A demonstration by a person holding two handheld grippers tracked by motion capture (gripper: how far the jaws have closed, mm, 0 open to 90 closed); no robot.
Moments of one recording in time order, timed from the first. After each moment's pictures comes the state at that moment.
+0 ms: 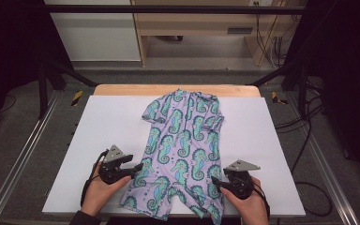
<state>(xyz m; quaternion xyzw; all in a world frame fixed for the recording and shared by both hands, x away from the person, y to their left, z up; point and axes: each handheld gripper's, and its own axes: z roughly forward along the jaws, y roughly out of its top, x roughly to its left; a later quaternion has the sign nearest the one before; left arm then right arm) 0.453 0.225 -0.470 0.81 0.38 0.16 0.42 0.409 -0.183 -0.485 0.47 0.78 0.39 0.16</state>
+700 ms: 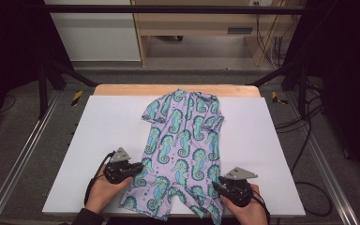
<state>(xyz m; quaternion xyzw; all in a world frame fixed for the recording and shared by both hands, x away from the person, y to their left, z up) 0.458 0.219 -0.485 0.83 0.36 0.12 0.40 0.390 -0.178 -0.491 0.44 0.80 0.38 0.17</state>
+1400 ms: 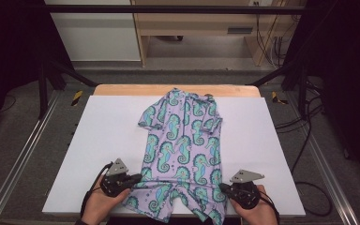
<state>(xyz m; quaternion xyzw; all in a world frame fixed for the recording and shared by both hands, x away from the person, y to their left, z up) 0.417 0.221 -0.485 0.84 0.35 0.11 0.40 0.382 -0.198 -0.486 0.40 0.83 0.37 0.14</state>
